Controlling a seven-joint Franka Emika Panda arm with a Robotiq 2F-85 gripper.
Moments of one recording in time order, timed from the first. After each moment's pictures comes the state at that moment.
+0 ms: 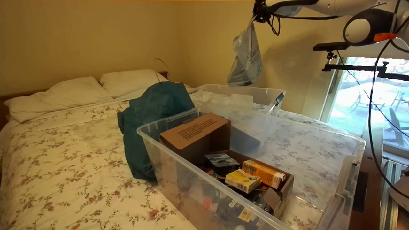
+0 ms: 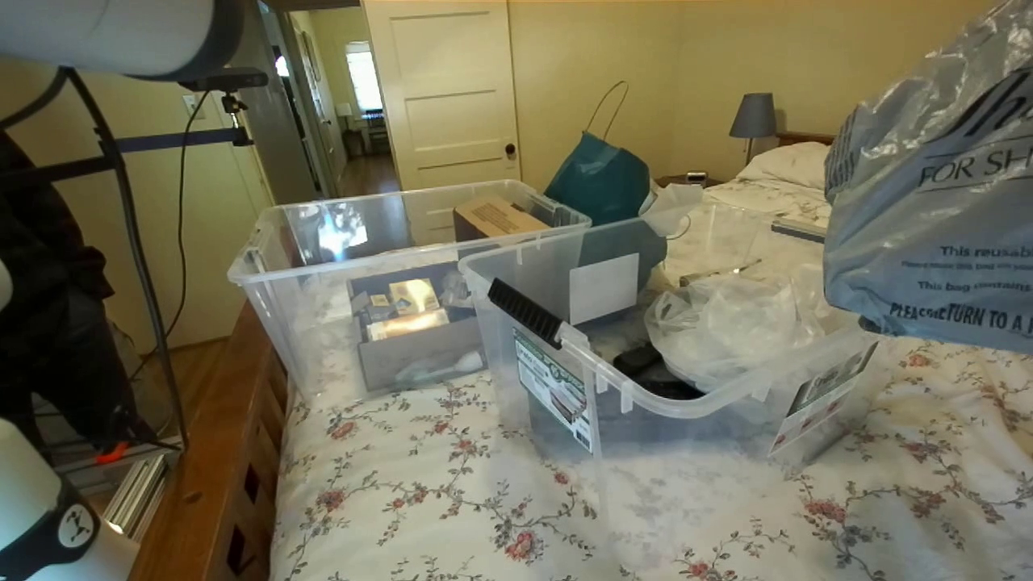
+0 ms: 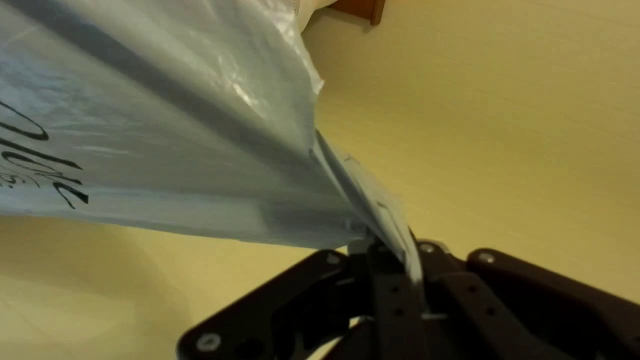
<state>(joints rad) -0.14 0.70 -0.34 -0.81 0.35 2.62 1.10</state>
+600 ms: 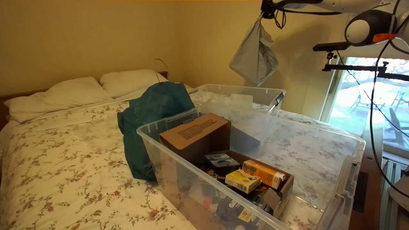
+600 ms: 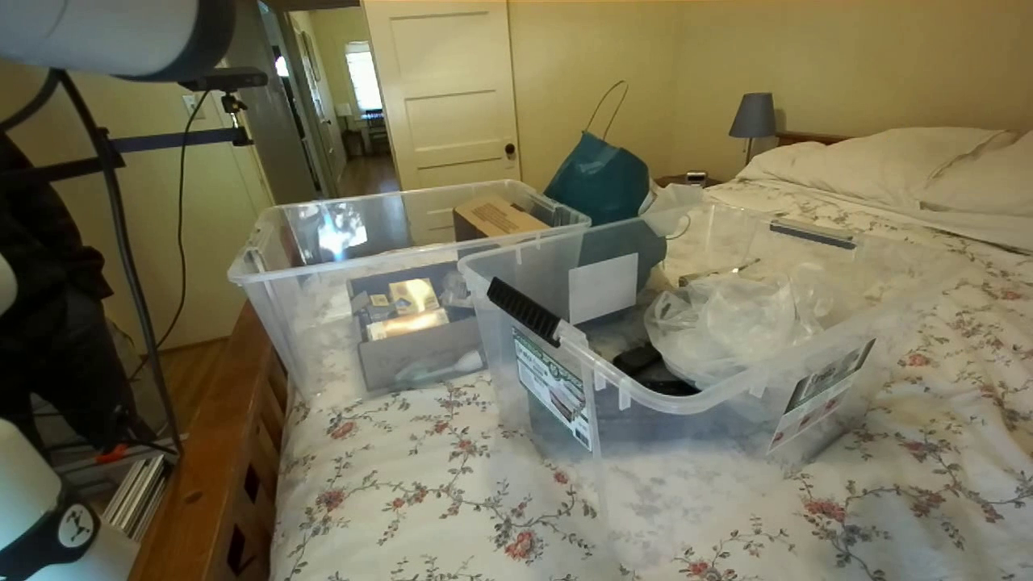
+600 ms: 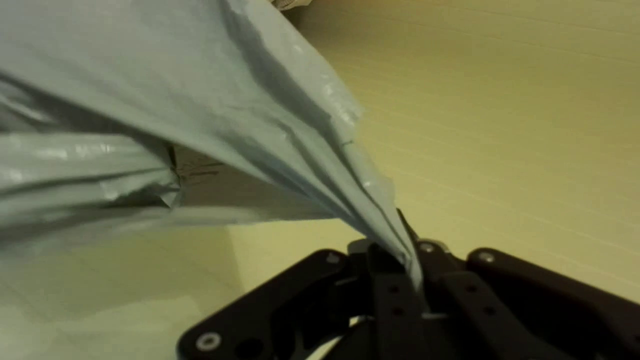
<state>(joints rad) -0.20 0.70 -0.35 -0.72 0.22 2.47 1.34</state>
